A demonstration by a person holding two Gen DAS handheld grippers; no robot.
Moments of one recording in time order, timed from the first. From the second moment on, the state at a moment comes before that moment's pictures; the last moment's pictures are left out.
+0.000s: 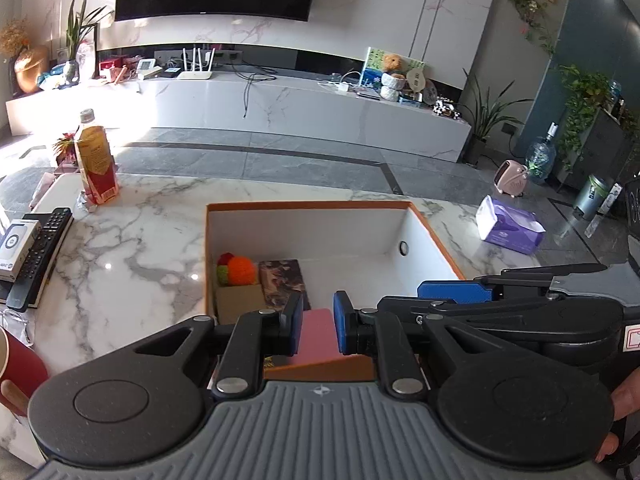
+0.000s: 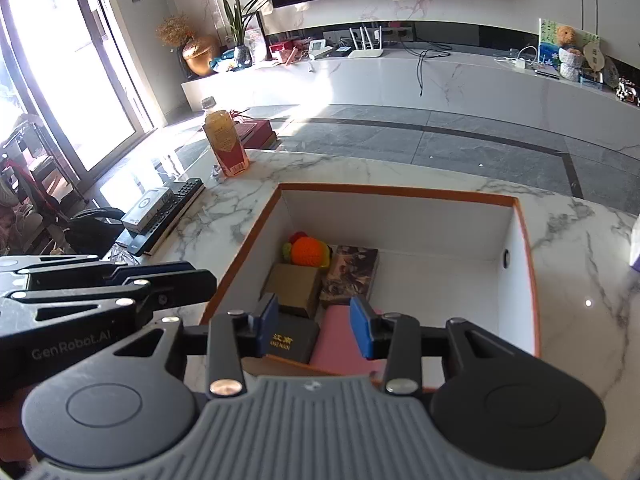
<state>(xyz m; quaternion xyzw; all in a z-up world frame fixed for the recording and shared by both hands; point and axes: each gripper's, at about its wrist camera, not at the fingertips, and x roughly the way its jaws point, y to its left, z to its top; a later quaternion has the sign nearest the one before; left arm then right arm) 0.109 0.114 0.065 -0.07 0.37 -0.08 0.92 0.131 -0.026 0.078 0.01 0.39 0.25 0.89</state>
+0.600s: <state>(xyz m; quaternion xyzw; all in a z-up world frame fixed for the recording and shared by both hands) 0.029 0.043 -0.002 -0.09 0.43 -0.14 0.89 0.010 -0.140 0.018 -0.01 0.40 0.15 0.90</state>
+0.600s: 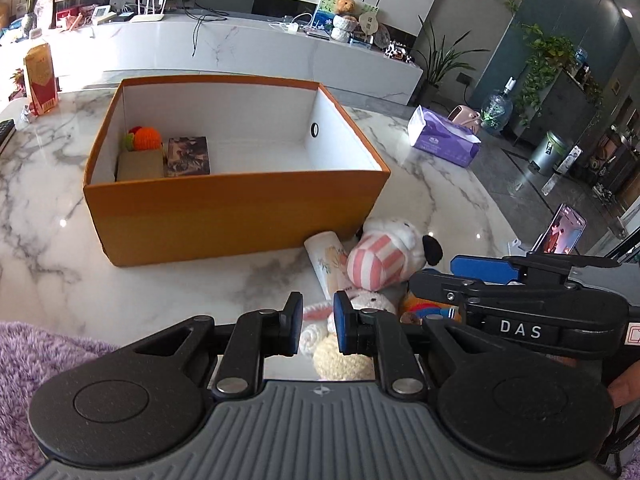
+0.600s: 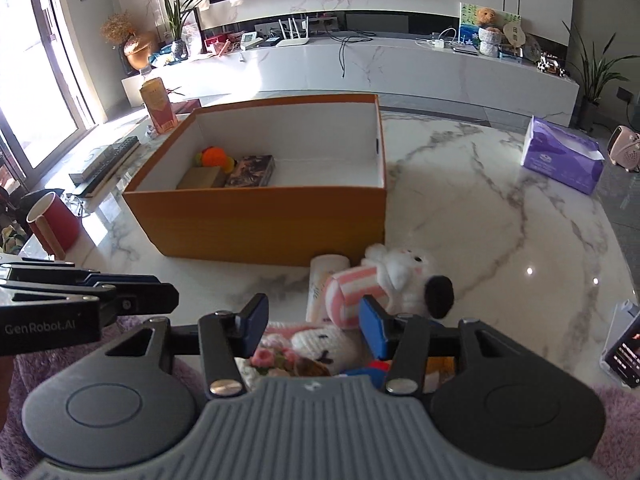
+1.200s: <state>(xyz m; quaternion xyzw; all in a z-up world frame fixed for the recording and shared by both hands) 0.007 0.014 -0.032 -0.03 0.44 -0.15 0.88 -0.010 -0.173 -0.033 0.00 0.43 0.12 0.90</state>
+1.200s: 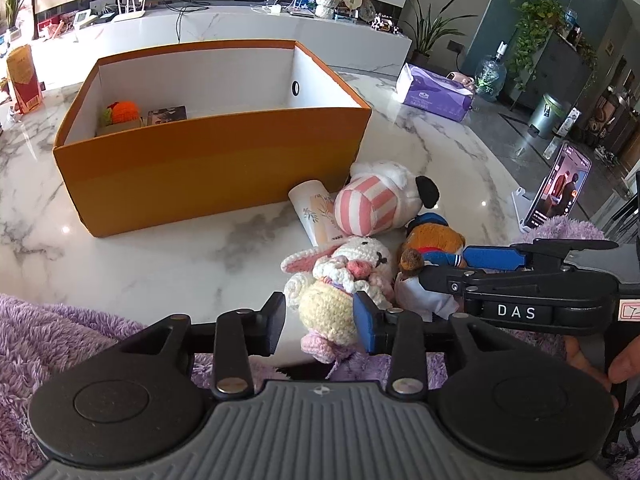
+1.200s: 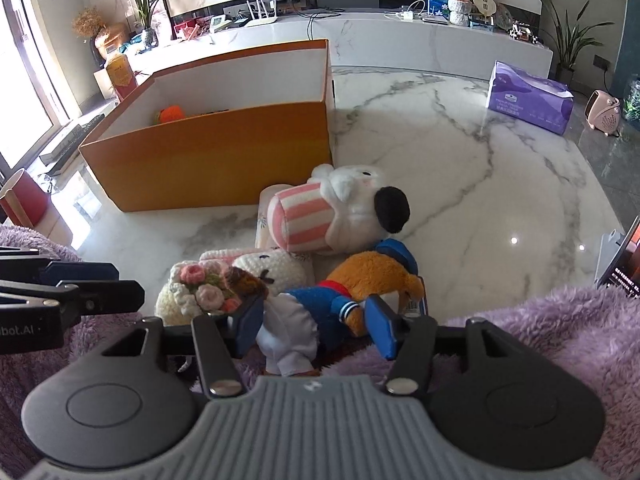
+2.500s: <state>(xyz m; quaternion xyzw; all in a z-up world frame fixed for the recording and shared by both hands) 0.031 -0.047 -0.064 0.17 0.45 -0.24 0.85 0.032 -0.177 -0.045 0.11 0.52 0.07 0.85</state>
